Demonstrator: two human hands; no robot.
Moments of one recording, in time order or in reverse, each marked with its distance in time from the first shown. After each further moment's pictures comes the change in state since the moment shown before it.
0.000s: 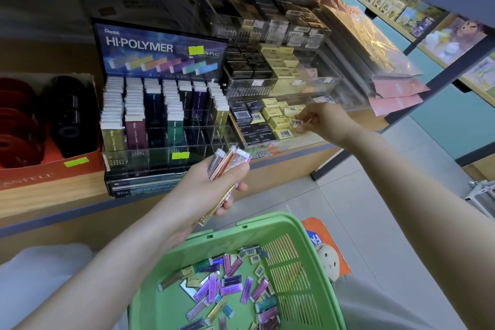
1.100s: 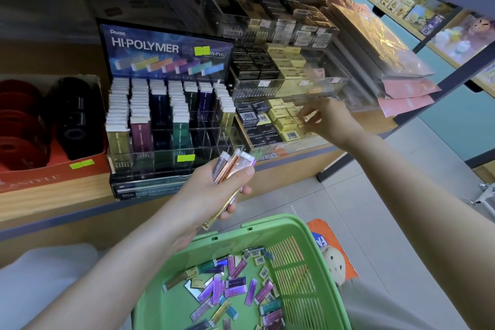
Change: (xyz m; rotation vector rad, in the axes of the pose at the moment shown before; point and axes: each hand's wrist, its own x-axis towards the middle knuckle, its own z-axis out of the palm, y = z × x) left_hand 0.003 -0.002 -0.002 0.002 0.011 -0.013; right_hand 0.003 -0.008 0.004 -0.001 0.067 -0.056
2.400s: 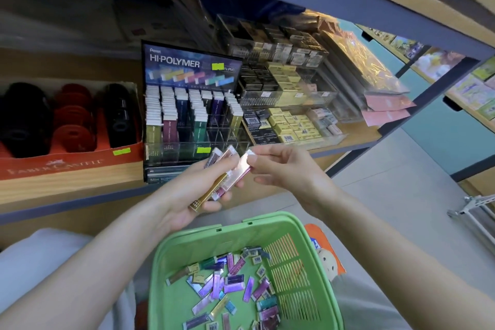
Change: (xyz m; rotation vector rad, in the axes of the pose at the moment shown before) left_hand -0.036 0.012 -0.024 -0.199 -0.151 -0.105; right_hand -0.123 -0.150 -0.004 1.043 -0.218 0.285
